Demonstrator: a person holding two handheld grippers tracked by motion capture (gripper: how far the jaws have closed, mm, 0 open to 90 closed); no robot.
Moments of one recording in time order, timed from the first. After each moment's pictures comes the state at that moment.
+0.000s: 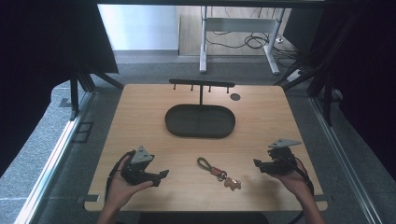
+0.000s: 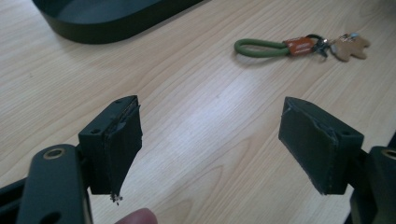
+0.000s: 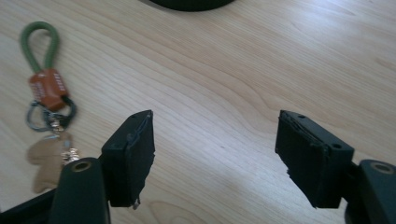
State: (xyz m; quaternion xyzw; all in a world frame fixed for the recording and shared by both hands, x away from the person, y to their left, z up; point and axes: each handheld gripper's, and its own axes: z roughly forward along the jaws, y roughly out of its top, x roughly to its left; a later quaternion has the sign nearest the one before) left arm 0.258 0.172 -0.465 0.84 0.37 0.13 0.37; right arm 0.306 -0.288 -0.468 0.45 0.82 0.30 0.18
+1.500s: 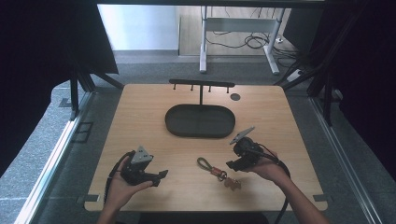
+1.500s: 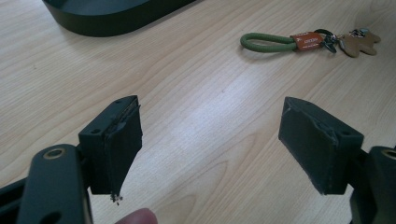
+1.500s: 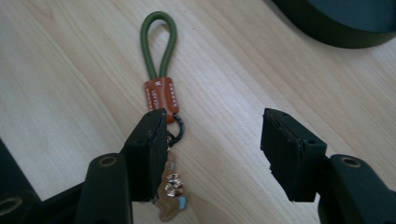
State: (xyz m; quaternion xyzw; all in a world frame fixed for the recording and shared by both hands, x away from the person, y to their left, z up) left arm 0.257 0.169 -0.466 0.84 0.38 0.13 0.37; right arm 0.326 -0.186 -0.443 0.32 0.92 0.22 0.08
